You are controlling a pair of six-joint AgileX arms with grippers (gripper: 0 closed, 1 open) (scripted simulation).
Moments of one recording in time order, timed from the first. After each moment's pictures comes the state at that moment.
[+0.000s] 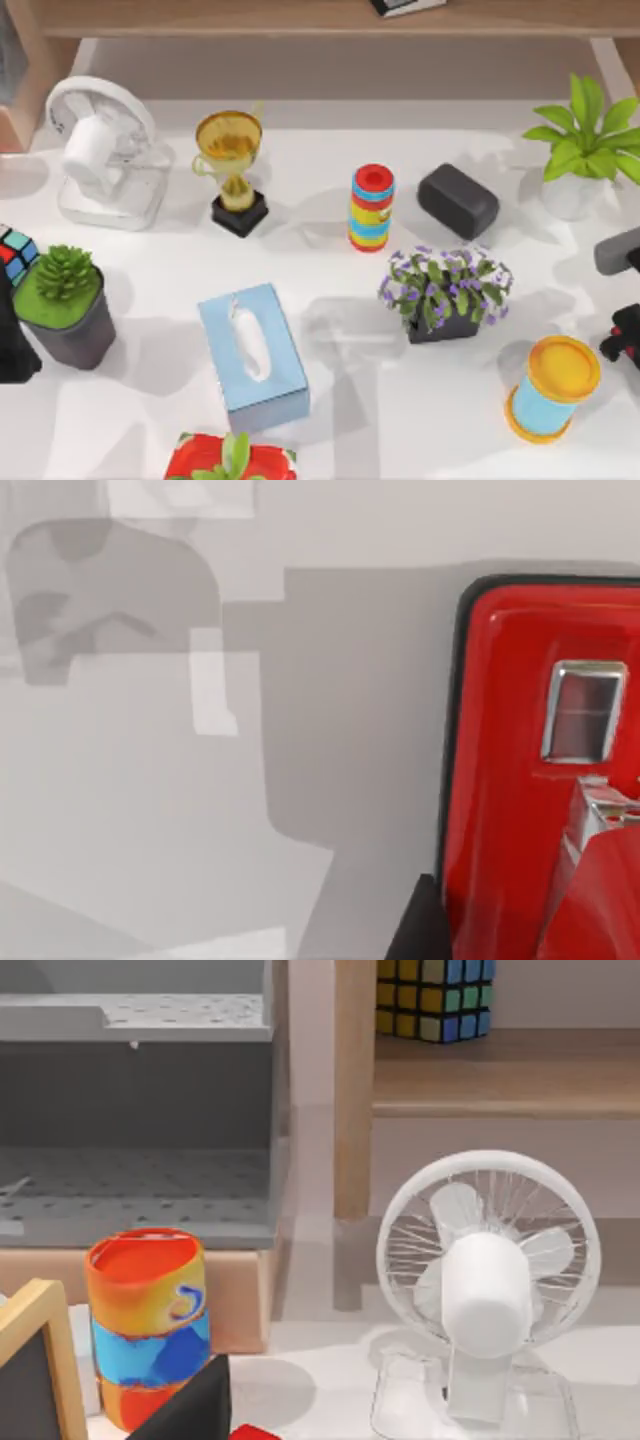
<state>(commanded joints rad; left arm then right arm) 0.00 0.00 0.00 0.00 0.00 0.00 0.10 1.76 0.93 -0.76 0.03 -0.29</state>
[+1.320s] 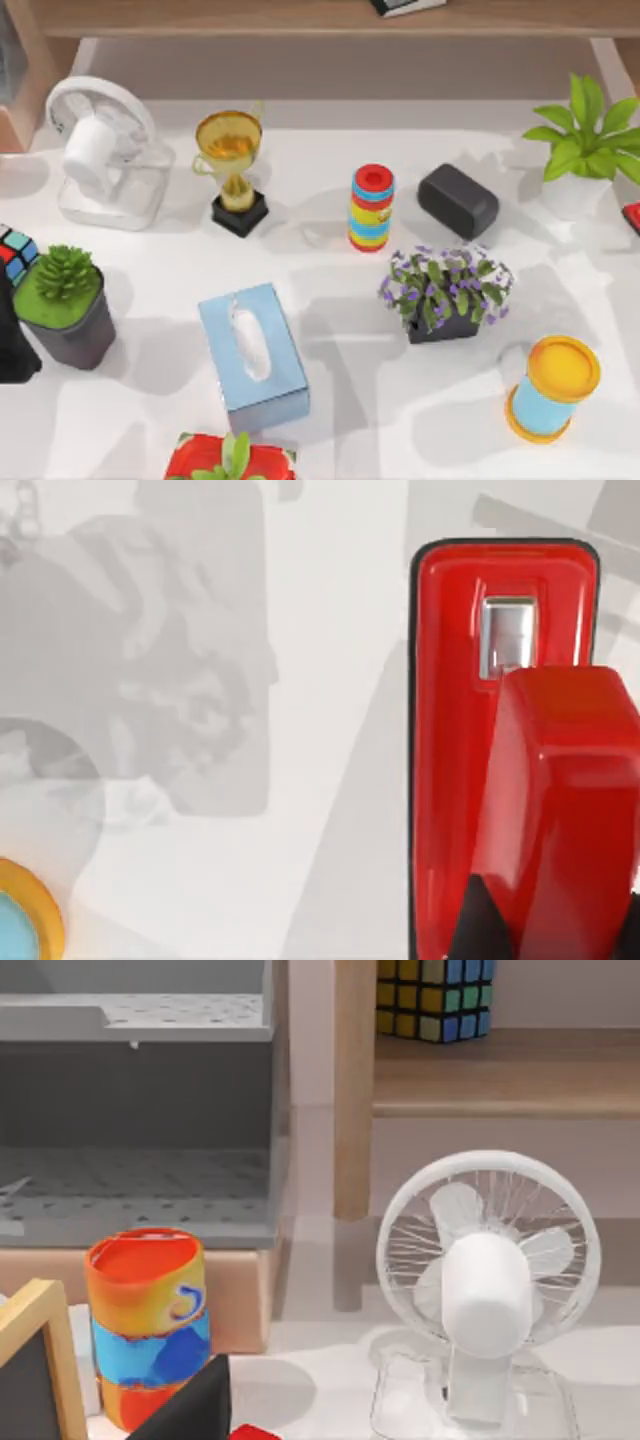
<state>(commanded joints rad) 0.00 0.00 0.00 0.00 0.00 0.00 0.00 1.67 1.30 -1.02 -0.10 -0.31</state>
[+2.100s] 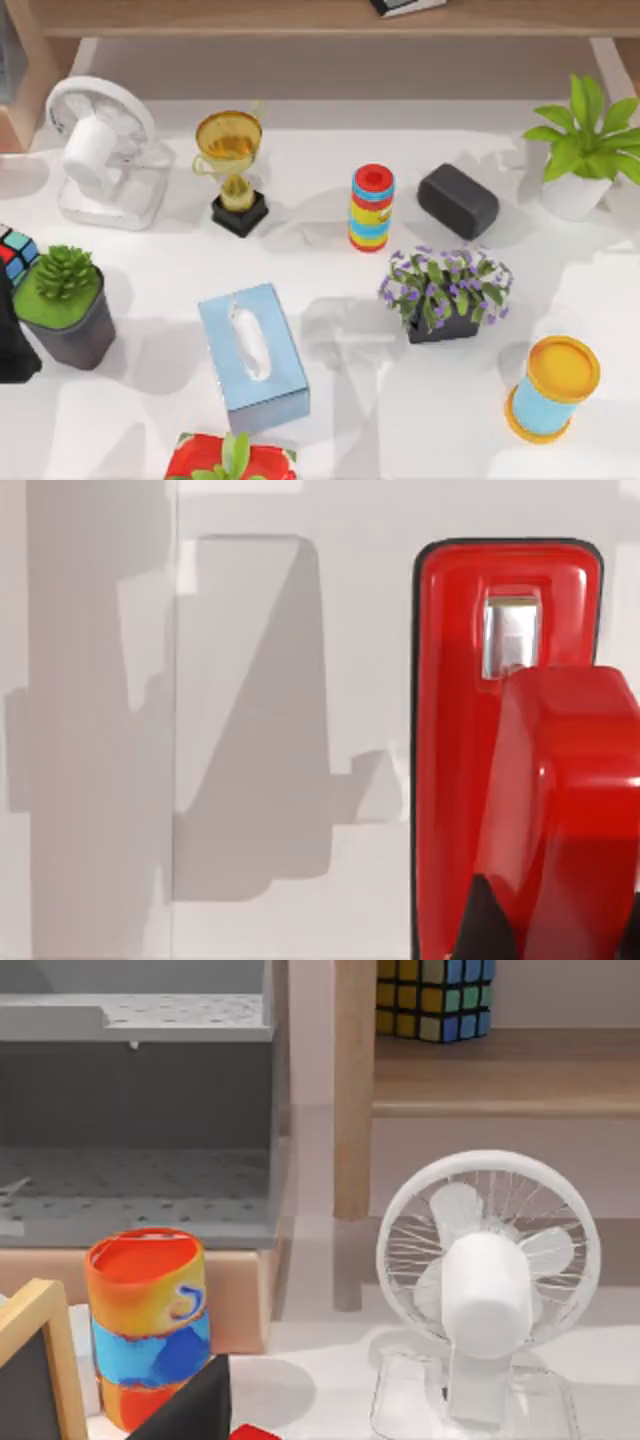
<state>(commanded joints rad) 0.00 0.00 0.00 0.00 0.00 0.00 -0.38 2.31 2.22 -1.22 -0.13 -0.36</state>
